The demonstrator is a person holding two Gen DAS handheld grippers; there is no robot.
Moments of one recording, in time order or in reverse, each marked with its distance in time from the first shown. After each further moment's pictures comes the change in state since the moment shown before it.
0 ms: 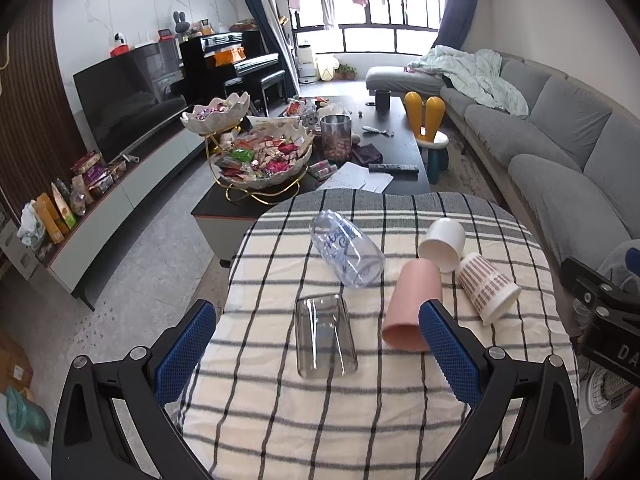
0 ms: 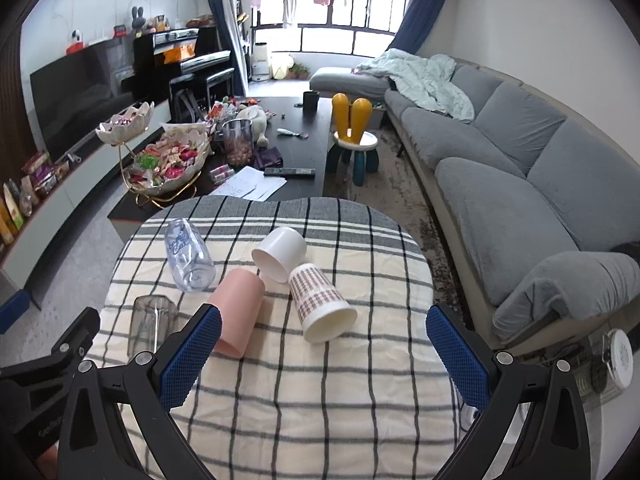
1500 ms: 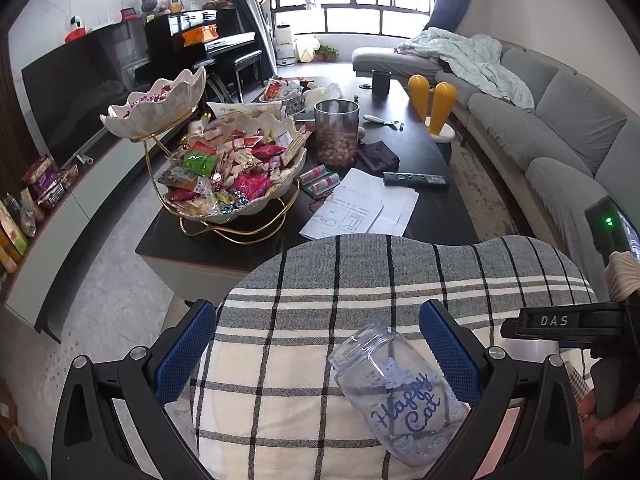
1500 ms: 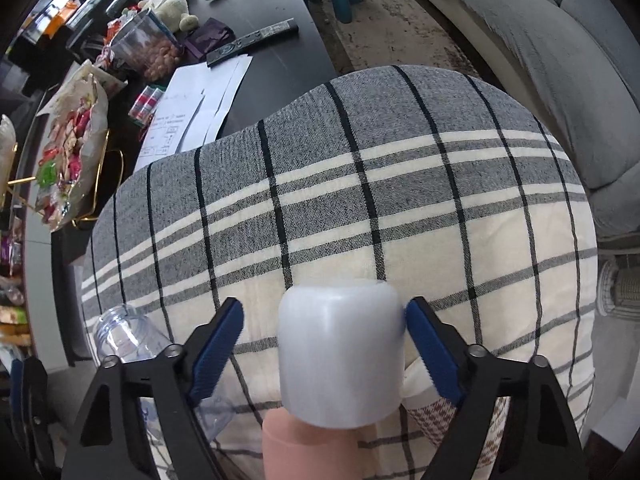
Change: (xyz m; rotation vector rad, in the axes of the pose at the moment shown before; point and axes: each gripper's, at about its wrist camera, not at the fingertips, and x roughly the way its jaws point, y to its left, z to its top) left arm 0.218 0.039 0.114 0.019 0.068 -0.104; right arm 0.309 0.045 0.084 0.349 0.642 0.061
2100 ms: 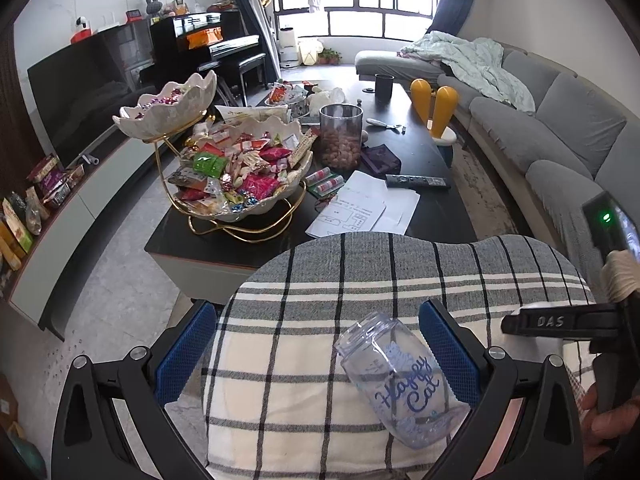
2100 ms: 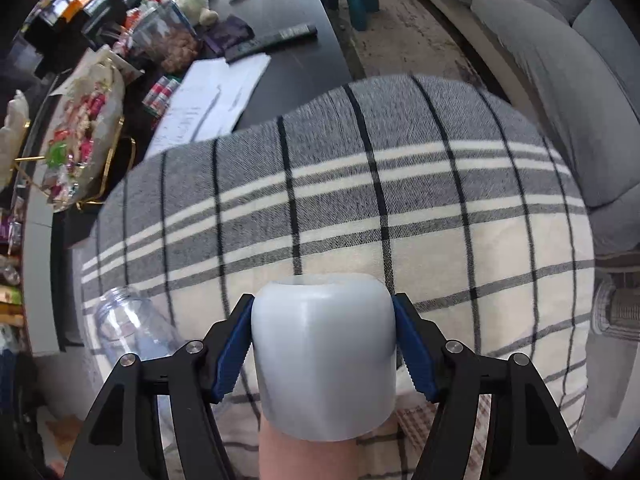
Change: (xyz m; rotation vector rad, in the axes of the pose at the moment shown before) left arm -0.023 0.005 -0.006 -0.006 -0.012 0.012; right arm -0.017 0.005 -0.016 -0.066 -0.047 0.007
